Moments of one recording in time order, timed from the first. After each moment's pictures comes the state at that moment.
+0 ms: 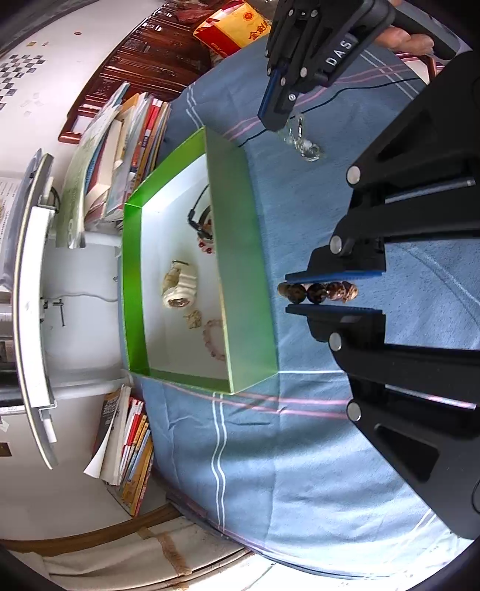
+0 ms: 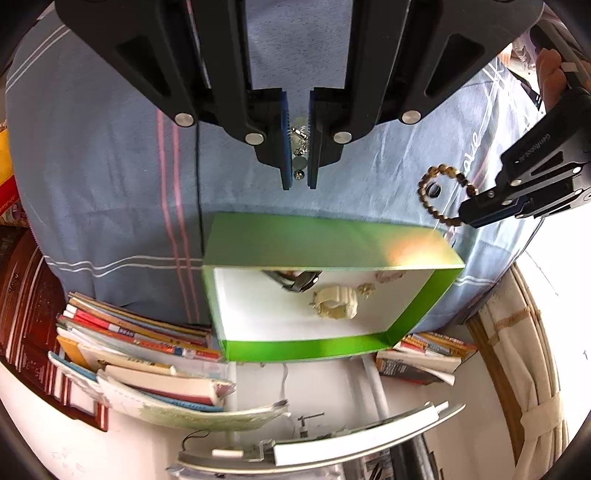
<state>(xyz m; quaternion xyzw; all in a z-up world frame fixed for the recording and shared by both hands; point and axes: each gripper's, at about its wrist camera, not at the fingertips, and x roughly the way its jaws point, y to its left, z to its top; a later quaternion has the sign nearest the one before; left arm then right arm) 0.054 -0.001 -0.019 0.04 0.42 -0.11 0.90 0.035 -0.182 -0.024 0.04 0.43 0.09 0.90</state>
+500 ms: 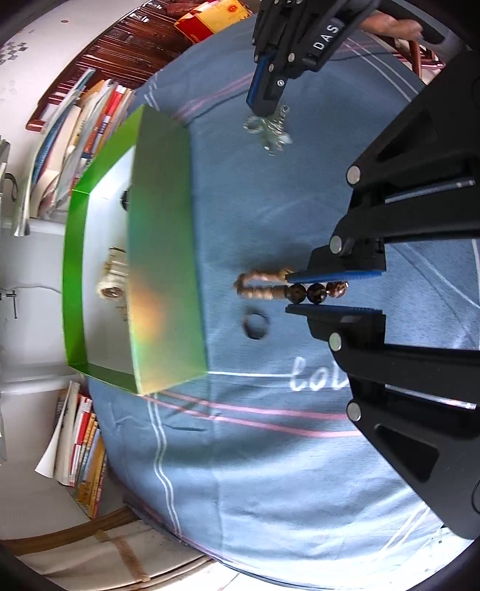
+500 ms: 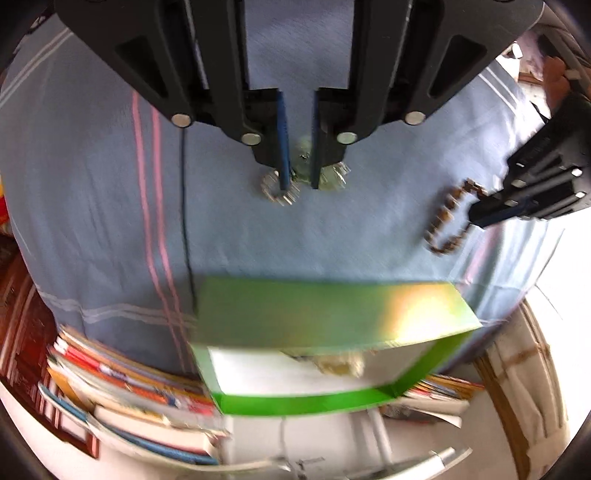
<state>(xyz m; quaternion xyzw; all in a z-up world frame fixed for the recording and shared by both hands) 0.040 0.010 -0.069 0.05 0.47 -0.10 0.87 0.019 -0.188 -0.066 0.03 0.49 0.06 0.87</state>
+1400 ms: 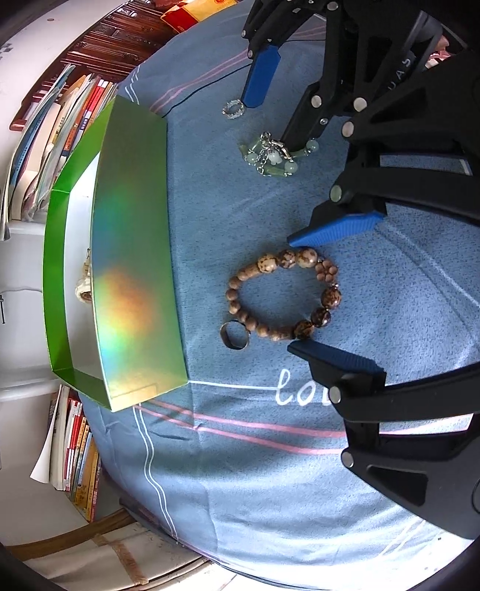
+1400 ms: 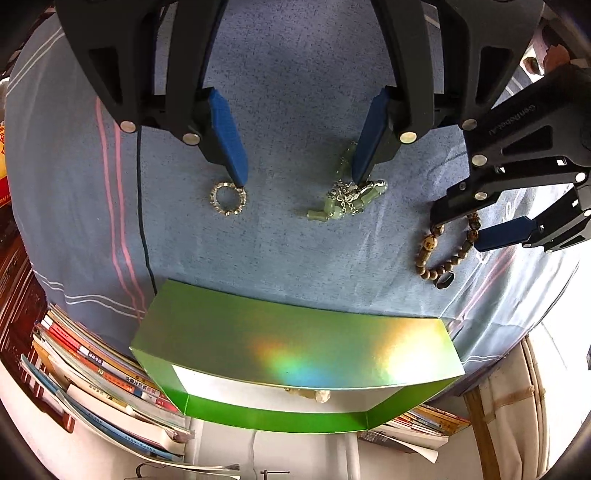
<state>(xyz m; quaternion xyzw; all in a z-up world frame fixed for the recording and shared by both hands) 0.041 -0.001 -0.089 0.07 0.48 -0.09 0.87 0.022 -0.142 -0.079 -0.03 0.49 0.08 0.87</state>
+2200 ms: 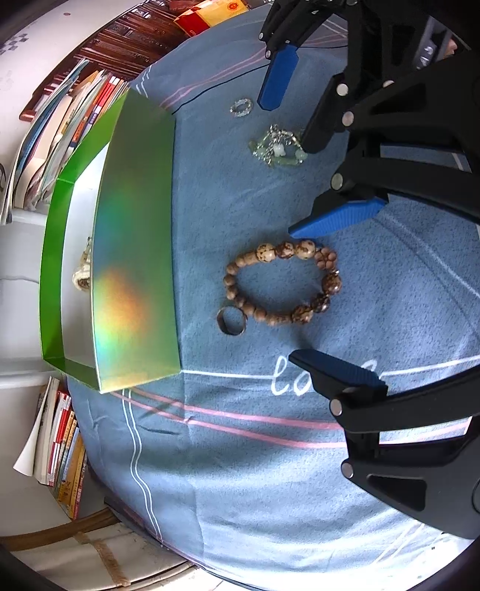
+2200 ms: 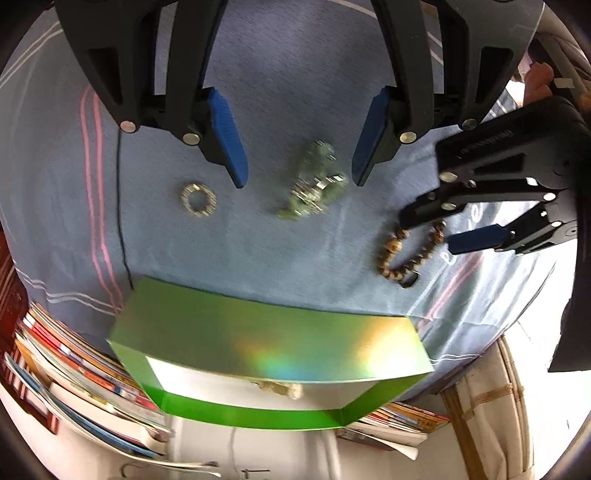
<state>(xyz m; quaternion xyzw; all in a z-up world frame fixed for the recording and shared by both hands) 0.046 0.015 -0.089 0.03 0.49 -0.09 0.87 0.023 -0.130 -0.069 -0.01 0.49 0.13 0.86</state>
